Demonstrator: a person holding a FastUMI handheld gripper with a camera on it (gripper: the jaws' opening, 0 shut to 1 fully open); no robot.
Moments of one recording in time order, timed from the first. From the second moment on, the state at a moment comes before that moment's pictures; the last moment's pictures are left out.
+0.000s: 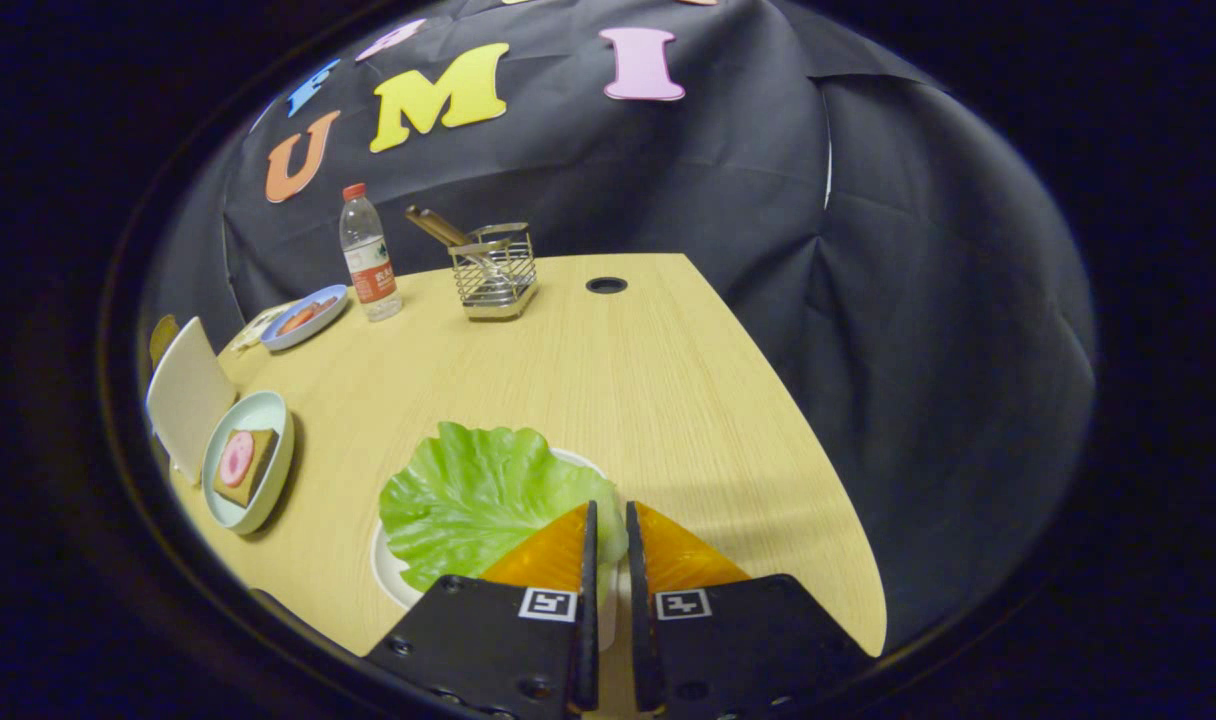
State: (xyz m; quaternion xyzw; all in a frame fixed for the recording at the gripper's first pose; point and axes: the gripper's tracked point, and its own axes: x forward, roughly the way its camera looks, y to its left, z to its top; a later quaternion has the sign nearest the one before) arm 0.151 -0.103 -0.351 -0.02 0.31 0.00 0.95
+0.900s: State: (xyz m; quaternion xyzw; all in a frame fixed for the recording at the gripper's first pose) arm 0.120 -0.017 -0.207 -0.01 0.26 0.07 0.96
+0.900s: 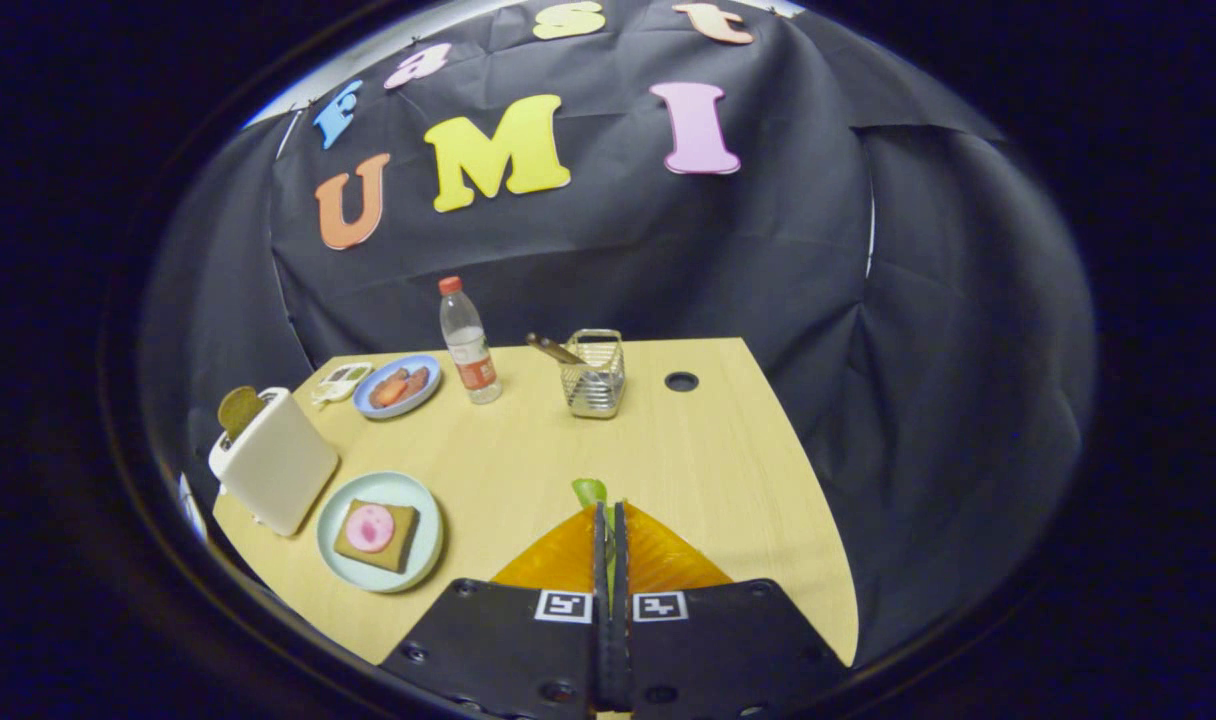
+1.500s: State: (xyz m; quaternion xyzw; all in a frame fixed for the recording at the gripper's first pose) arm 0.070 0.221 -0.176 0.02 0.26 0.17 0.95
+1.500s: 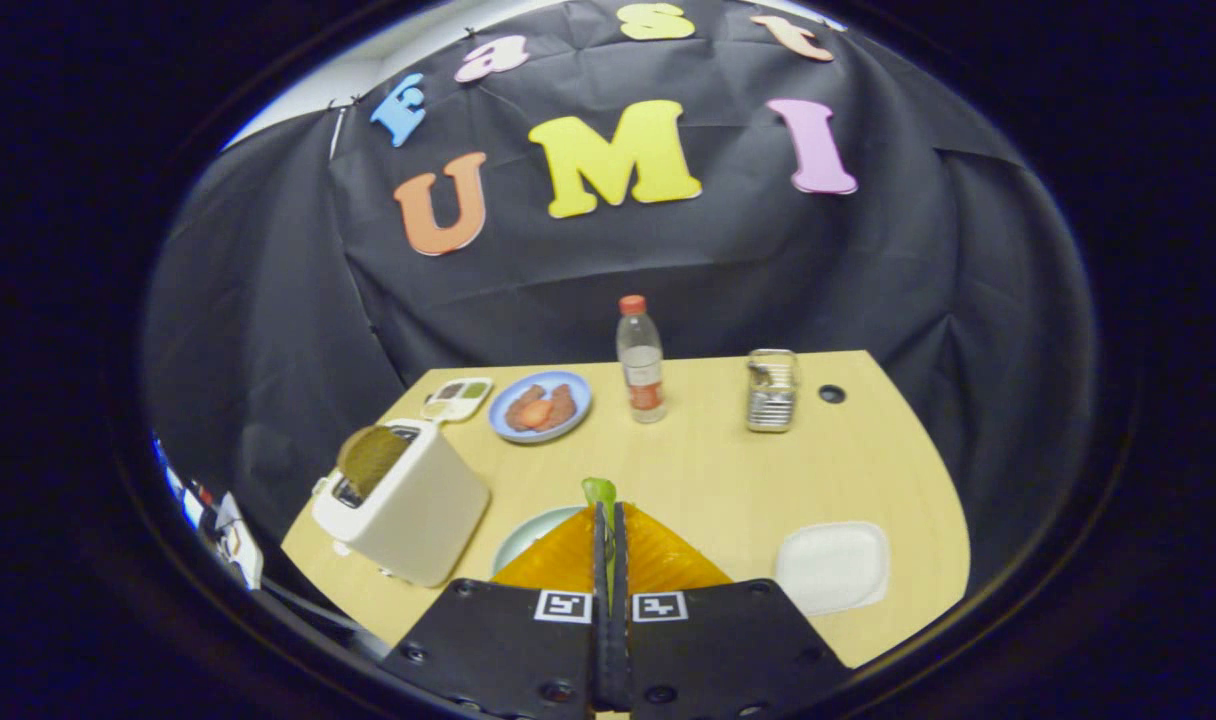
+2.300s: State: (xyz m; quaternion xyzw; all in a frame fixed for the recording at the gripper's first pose) arm 0.089 0.278 -0.278 0.06 0.36 0.18 0.91
